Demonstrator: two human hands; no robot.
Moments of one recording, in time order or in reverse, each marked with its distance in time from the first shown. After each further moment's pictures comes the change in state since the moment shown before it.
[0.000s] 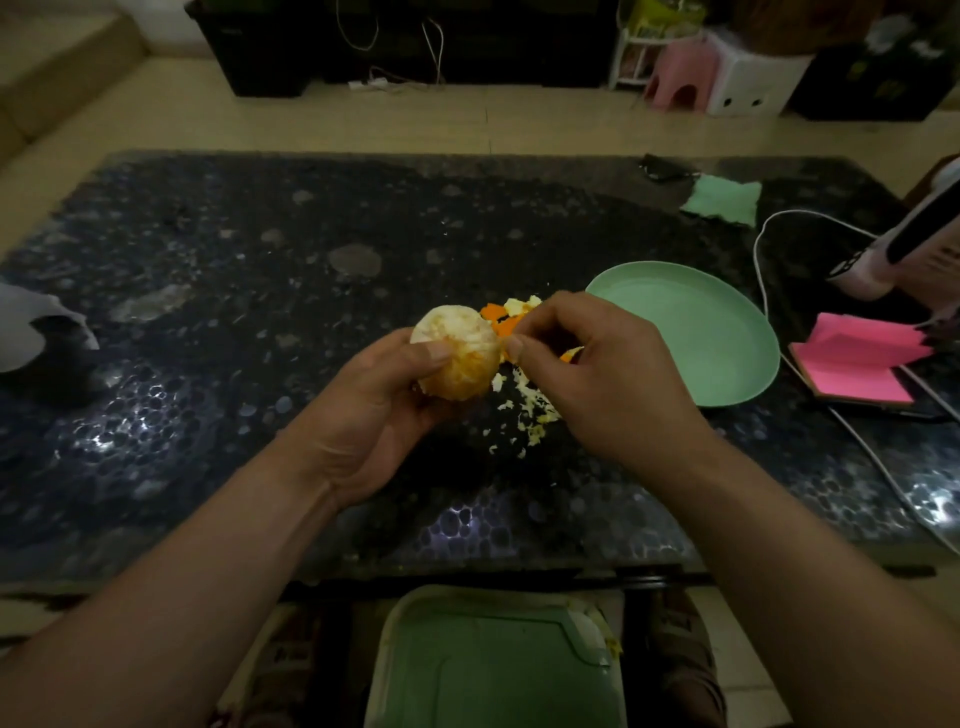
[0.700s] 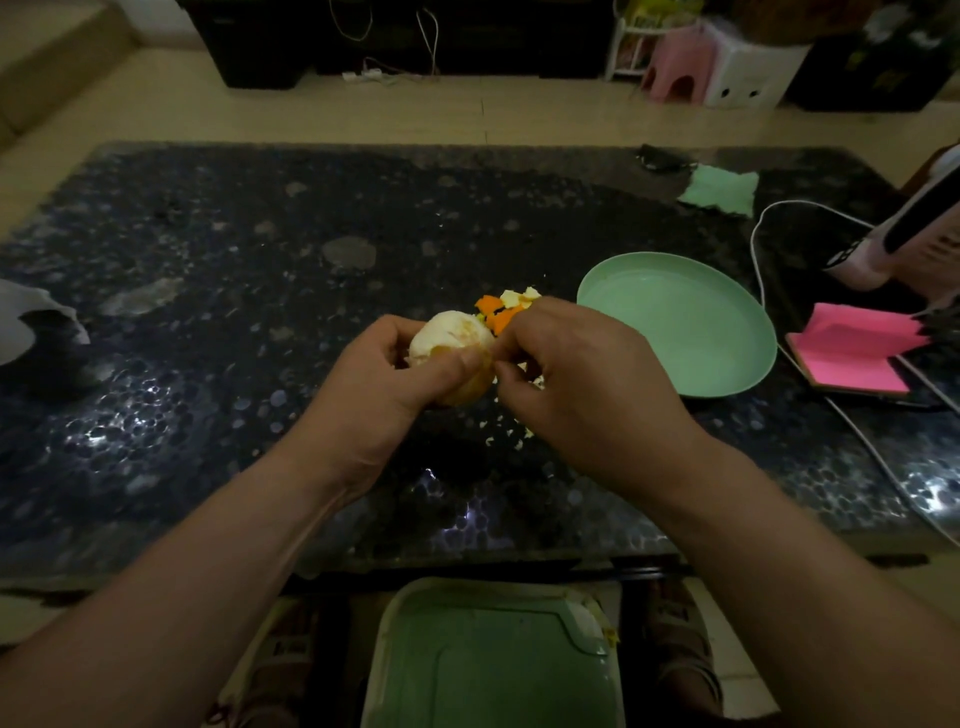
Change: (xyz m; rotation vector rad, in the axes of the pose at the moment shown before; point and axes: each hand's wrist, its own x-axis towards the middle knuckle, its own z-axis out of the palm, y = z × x) left_hand -0.006 -0.004 0.014 0.423 0.204 0.129; right_hand -0.007 -0.009 0.006 -0.316 0.003 -0.316
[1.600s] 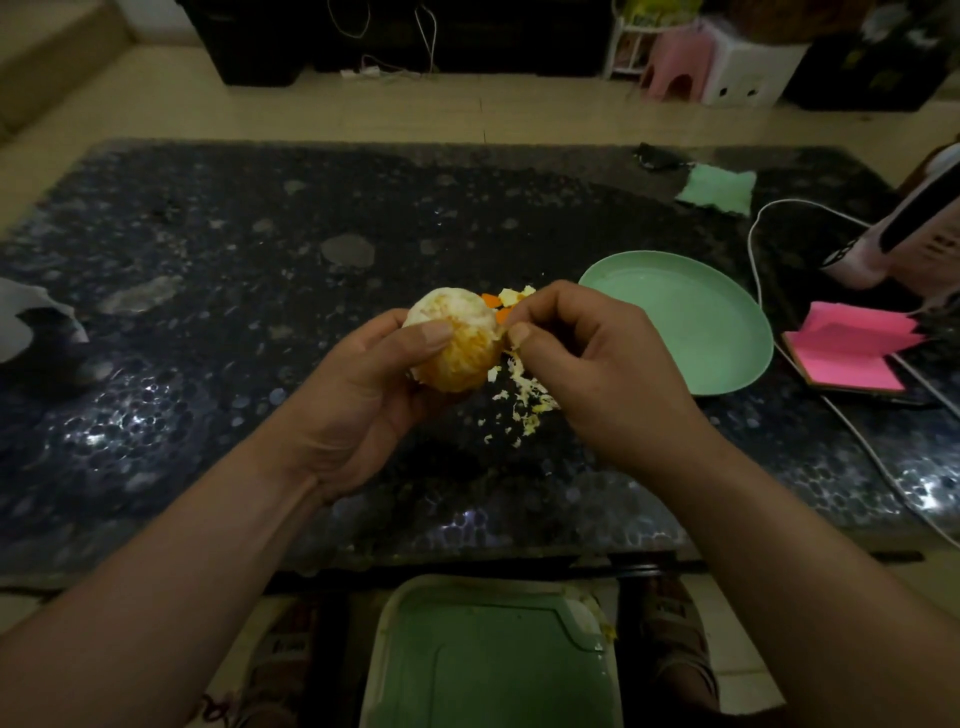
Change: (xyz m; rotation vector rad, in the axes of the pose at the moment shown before) left_hand 0.000 0.009 -0.012 -0.336 -0.206 -0.096; right_hand -0.002 -0.002 -0.013 0.680 -0.034 0.355
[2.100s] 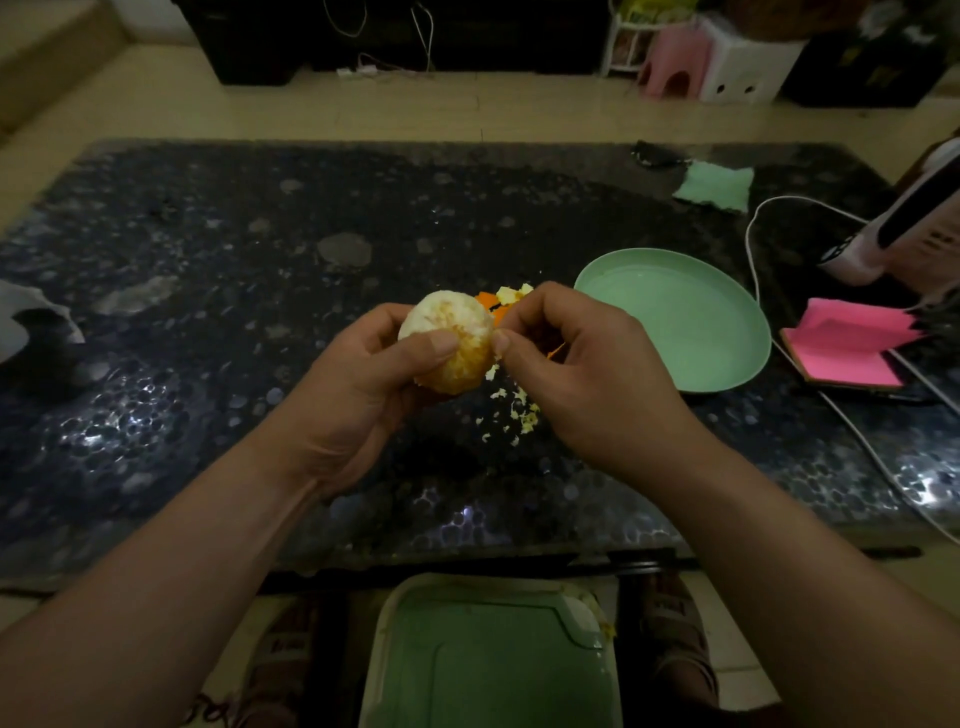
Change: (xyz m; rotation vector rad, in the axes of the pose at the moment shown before) left_hand 0.002 -0.003 -0.003 0.104 0.041 0.052; right_hand -0.001 0.000 0.004 -0.169 0.010 -0.035
